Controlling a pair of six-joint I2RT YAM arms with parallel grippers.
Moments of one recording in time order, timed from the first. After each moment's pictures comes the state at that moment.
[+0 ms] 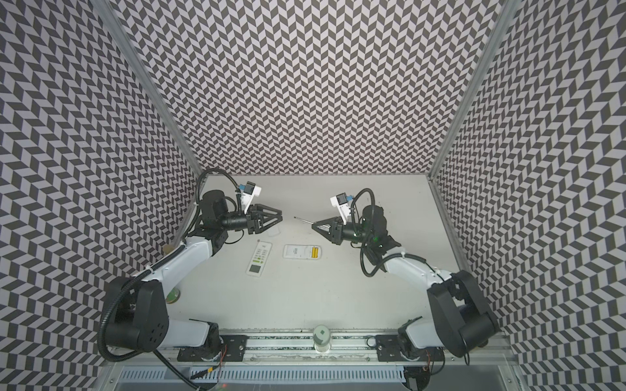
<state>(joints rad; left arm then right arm) -0.15 1.40 0.89 0.24 1.21 -0.27 0.43 1.37 0.72 0.50 -0.86 0.60</state>
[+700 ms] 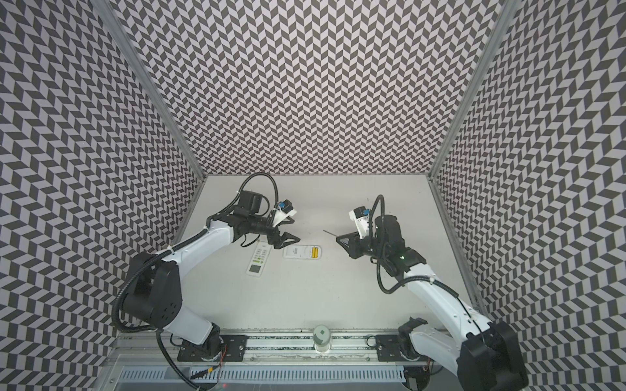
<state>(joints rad) -0.38 1.61 1.12 -0.41 0.72 0.62 0.38 1.07 0.69 -0.16 -0.54 0.31</state>
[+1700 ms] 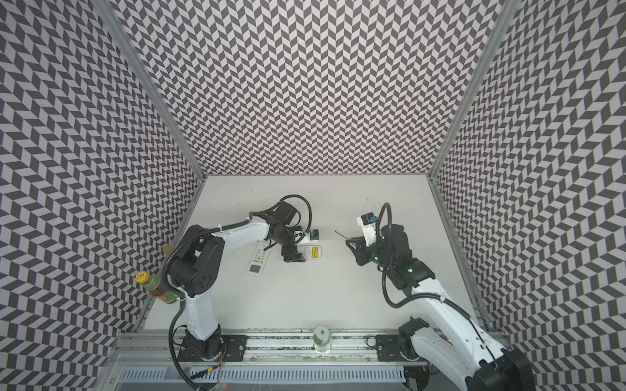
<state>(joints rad) -0.56 1.94 1.27 -0.58 0.40 0.93 0.38 0.94 0.61 -0.18 -0.40 0.22</state>
